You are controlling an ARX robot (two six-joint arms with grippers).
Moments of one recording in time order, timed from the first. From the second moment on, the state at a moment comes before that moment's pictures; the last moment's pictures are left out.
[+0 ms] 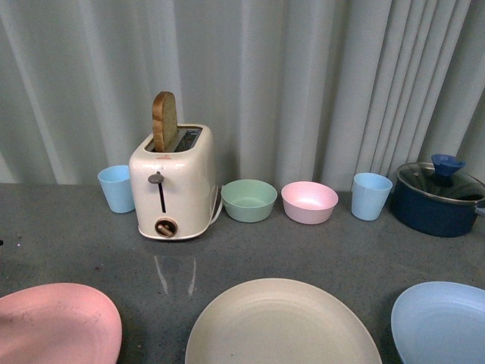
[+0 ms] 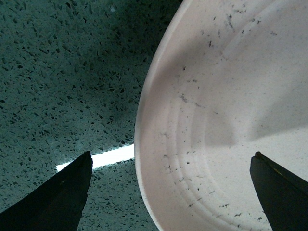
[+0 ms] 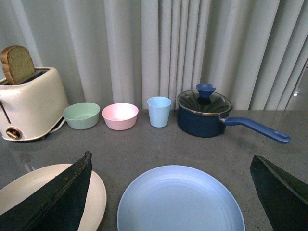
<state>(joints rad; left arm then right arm) 0.31 2.16 1.28 -0.49 0.05 0.63 0.00 0.00 0.01 0.00 0.00 0.00</state>
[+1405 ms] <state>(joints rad) 0.35 2.16 1.40 -0.64 0.20 0.56 0.00 0.00 0.01 0.00 0.00 0.00</state>
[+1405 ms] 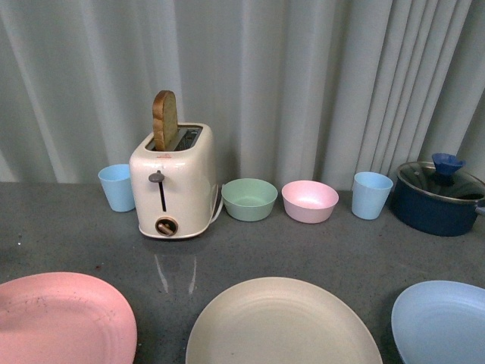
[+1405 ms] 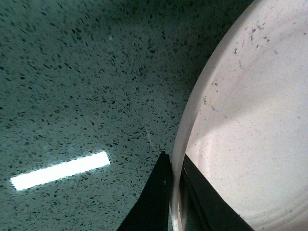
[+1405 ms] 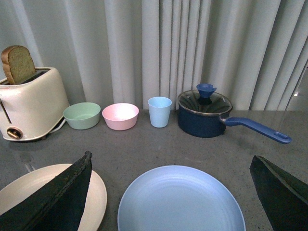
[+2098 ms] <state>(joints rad) 0.18 1.90 1.49 -0.80 0.36 0.47 0.00 0.00 0.01 0.00 0.00 0.00</state>
